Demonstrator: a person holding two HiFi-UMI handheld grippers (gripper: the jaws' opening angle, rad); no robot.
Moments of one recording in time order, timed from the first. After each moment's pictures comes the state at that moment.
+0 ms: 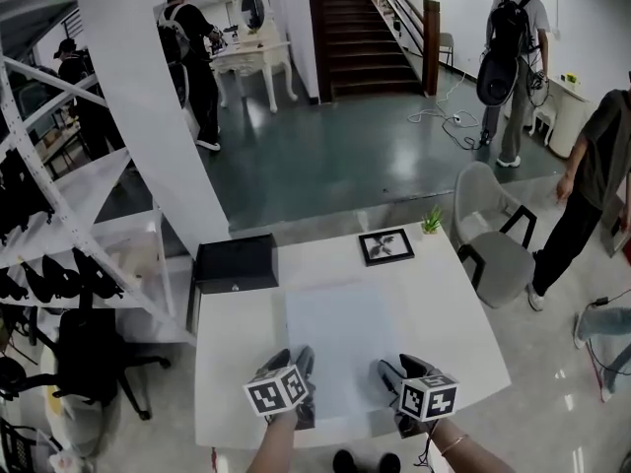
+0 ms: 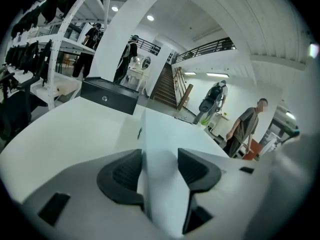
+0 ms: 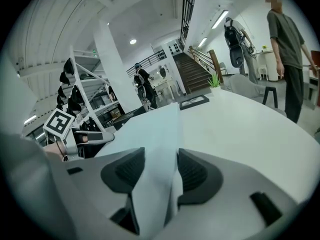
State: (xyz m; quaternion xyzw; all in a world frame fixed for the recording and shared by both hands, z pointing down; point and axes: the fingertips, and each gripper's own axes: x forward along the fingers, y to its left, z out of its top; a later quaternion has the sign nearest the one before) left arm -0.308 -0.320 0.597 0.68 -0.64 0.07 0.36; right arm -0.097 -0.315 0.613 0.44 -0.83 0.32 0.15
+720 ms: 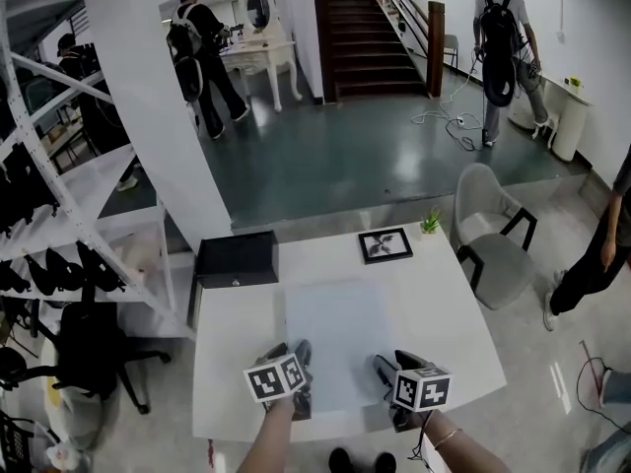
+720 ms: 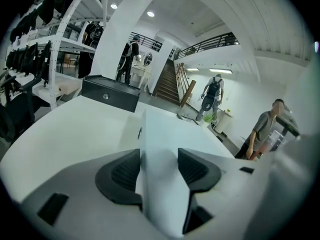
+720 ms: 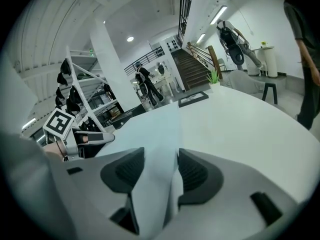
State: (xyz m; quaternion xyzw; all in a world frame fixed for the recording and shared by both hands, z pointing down) left arm -0.308 -0.323 0.601 0.66 -0.65 0.09 0.37; right arm -0.097 -0.319 0.615 0.44 -0.82 0.33 0.16
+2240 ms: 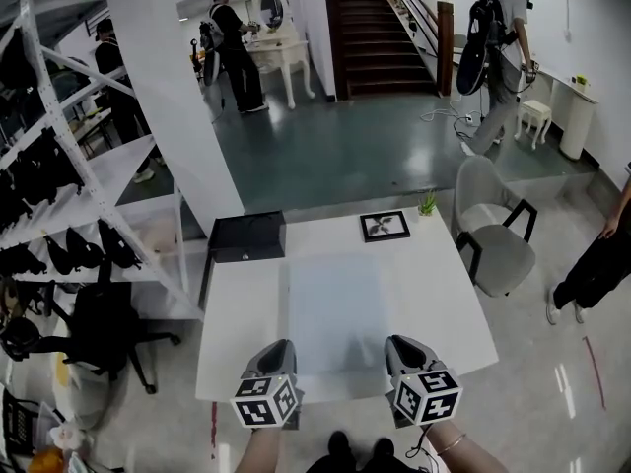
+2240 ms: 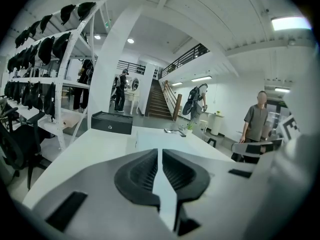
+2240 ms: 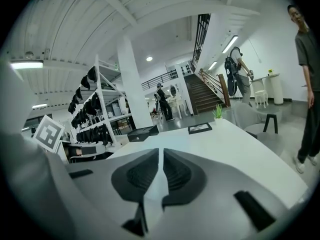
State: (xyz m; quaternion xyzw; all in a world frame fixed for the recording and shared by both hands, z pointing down) left arm -0.275 -0.193 0.514 0.71 -0.67 0.08 0.22; right arm -0.068 -0.231 0.513 0.44 -0.87 0.20 0.09
